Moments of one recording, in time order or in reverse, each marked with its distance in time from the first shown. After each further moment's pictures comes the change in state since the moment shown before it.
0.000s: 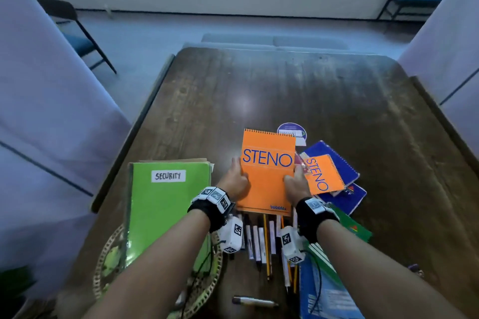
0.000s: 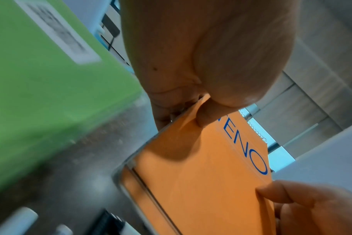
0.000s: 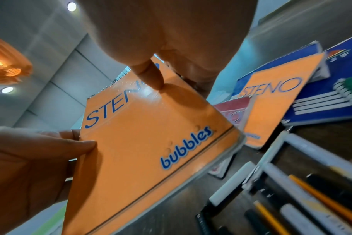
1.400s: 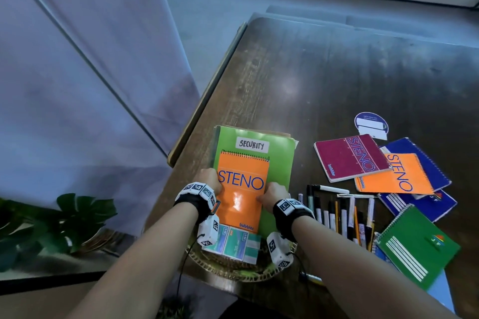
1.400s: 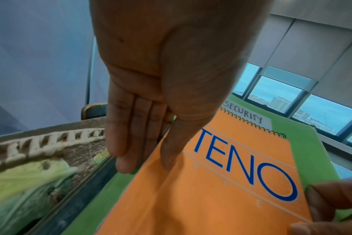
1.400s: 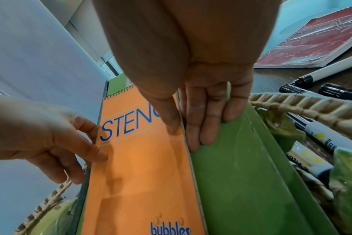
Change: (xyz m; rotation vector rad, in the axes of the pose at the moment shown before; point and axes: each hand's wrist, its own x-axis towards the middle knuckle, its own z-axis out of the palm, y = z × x) left_hand -0.072 -0.236 -0.155 0.520 0.079 -0.464; right_hand -0.087 -0.012 0.253 -0.721 -0.451 0.011
